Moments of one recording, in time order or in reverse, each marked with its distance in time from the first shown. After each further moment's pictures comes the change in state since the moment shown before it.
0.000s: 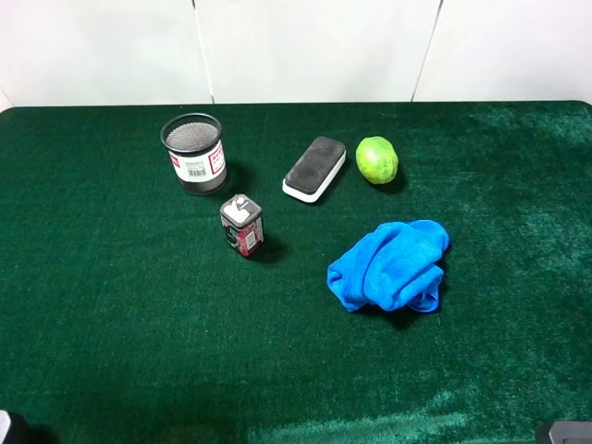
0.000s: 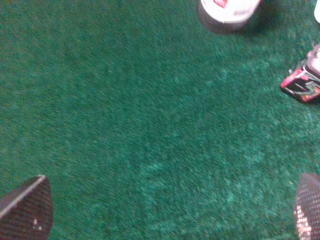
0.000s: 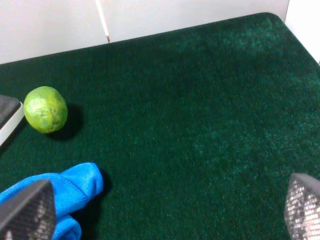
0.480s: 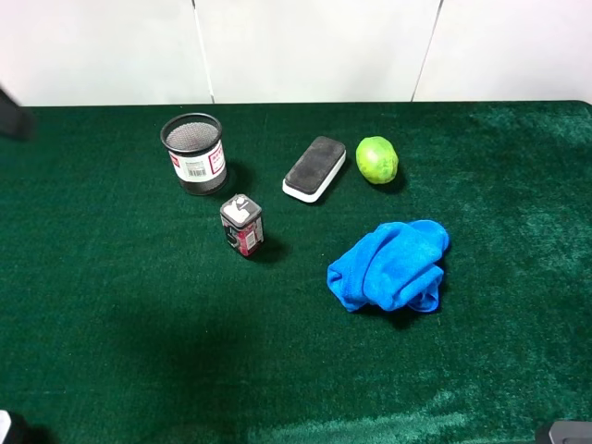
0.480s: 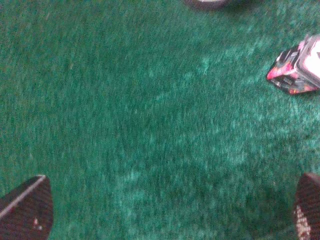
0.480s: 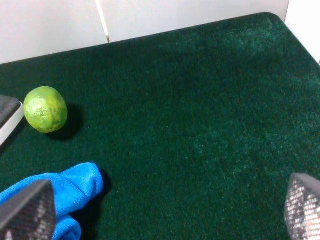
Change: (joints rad) left arm -0.055 0.367 -0.138 -0.053 -0.088 0.054; right arm 0.000 0.000 0.000 0.000 0.000 0.000
